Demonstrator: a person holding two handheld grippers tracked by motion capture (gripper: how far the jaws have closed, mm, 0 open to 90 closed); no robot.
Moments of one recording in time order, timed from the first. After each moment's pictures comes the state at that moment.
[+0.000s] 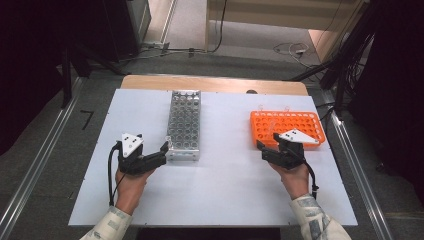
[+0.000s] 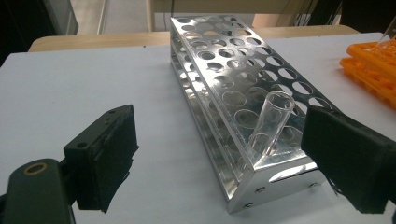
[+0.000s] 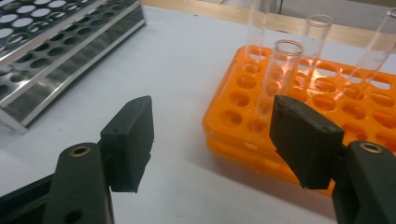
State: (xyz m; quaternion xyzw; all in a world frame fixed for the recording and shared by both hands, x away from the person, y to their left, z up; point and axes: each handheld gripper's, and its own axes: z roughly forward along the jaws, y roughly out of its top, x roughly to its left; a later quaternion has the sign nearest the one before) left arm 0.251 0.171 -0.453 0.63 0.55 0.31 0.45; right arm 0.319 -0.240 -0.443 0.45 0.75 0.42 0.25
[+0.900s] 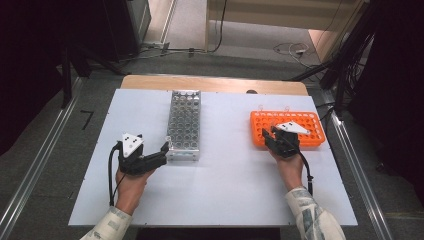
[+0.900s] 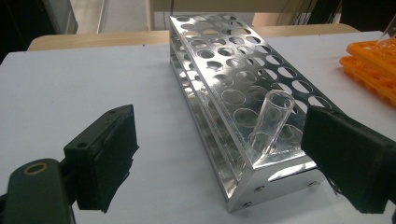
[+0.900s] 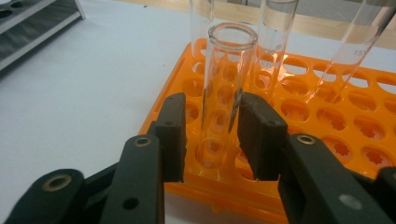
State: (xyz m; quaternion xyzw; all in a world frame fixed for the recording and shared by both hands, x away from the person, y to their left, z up) left arm 0.251 0.171 -0.454 0.63 0.55 0.31 0.45; right arm 0.364 -0.240 -0.469 0.48 0.73 0.39 0.28
